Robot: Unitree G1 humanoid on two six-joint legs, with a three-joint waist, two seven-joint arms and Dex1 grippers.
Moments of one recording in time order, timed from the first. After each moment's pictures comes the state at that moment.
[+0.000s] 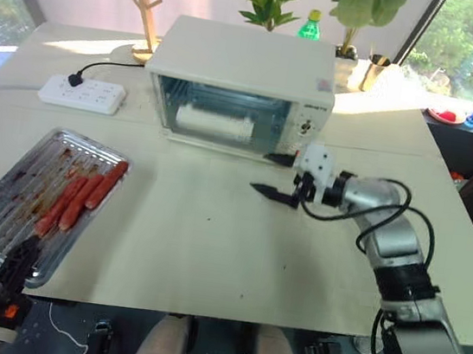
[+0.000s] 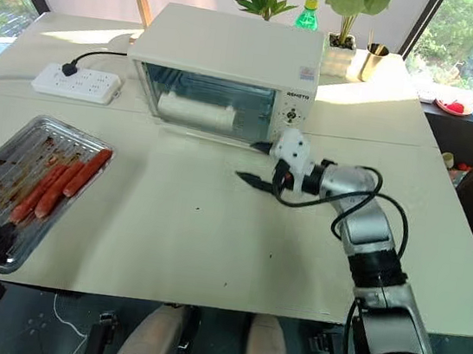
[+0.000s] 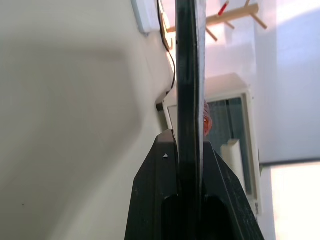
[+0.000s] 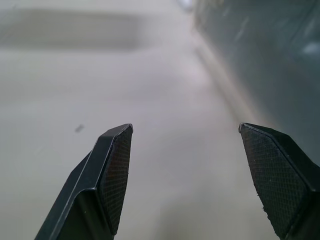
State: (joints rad) left arm 0.83 0.19 0.70 -0.61 -1.96 0.56 -0.12; right arm -0.62 -0.49 0.14 0.12 0.20 0.19 0.99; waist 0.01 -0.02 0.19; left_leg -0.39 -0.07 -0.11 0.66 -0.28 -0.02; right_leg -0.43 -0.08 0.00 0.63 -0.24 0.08
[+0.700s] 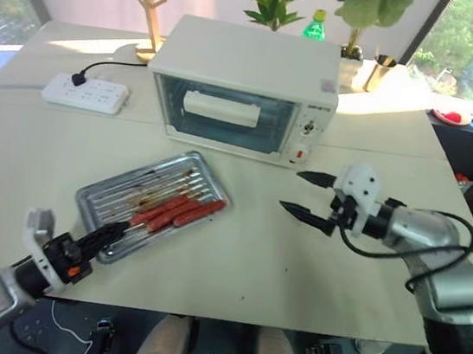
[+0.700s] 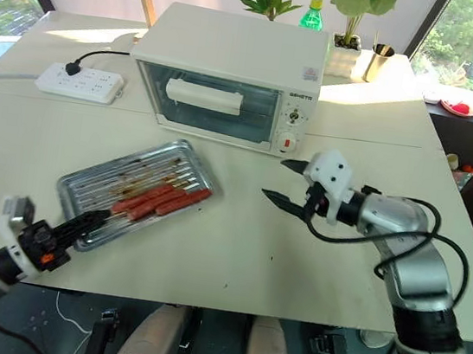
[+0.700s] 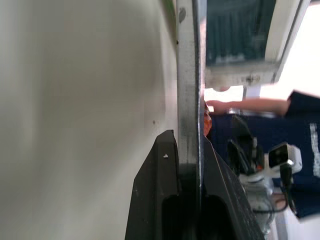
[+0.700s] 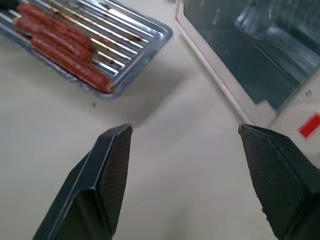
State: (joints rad) left arm 0.25 0.73 0.38 -0.12 -1.95 1.03 -0.20; right arm -0.22 -0.70 -0.07 -0.41 0.35 0.49 0.91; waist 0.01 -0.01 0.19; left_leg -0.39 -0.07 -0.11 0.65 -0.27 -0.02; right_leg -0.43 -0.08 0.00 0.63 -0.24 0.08
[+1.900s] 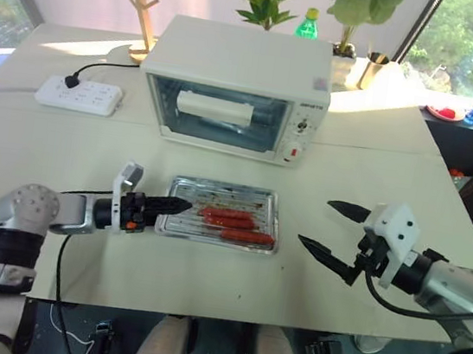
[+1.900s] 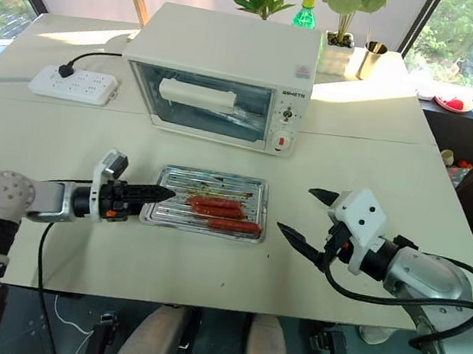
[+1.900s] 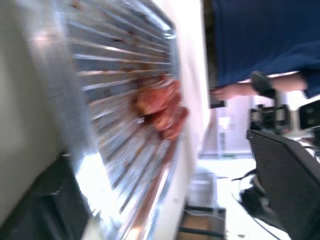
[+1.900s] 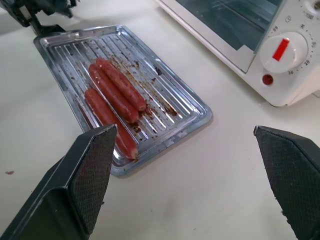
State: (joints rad) left arm -0.40 0.70 0.12 0.26 -1.18 1.36 -0.72; right arm 0.09 -0.76 -0.25 -0.70 0.51 0.63 0.72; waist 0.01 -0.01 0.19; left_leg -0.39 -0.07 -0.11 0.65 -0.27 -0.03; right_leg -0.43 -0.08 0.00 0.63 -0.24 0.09
